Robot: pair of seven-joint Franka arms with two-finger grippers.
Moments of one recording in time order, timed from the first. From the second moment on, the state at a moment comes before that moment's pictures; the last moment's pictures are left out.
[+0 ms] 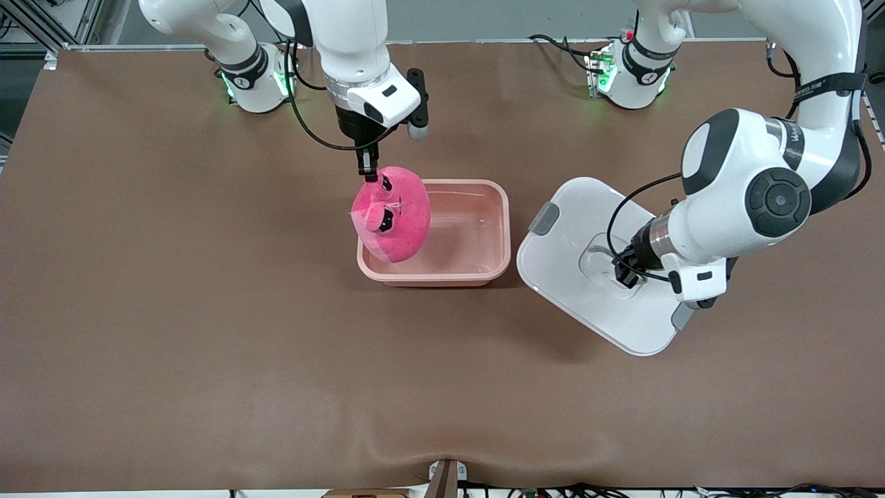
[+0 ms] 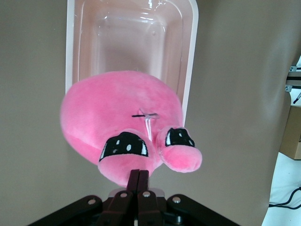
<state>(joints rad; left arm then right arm) -0.18 0.38 -0.15 -1.49 -0.08 1.76 -1.26 0.81 0.12 -0.04 -1.68 -0.19 1.89 -0.84</state>
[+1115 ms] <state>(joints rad) -0.17 0.38 -0.15 -1.48 -0.08 1.76 -1.26 0.81 0.14 -0.05 -1.68 -0.20 1.90 -0.84</state>
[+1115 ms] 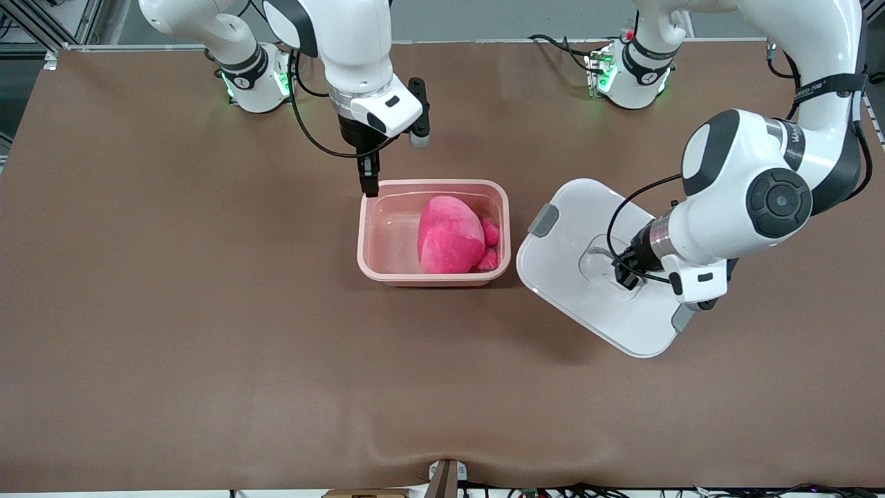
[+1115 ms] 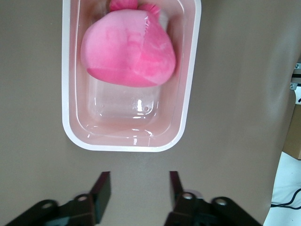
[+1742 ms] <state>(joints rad) -0.21 0.38 -0.20 -1.47 -0.11 1.76 -1.46 0.73 0.14 -0.06 -1.67 -0.18 1.89 -0.84</state>
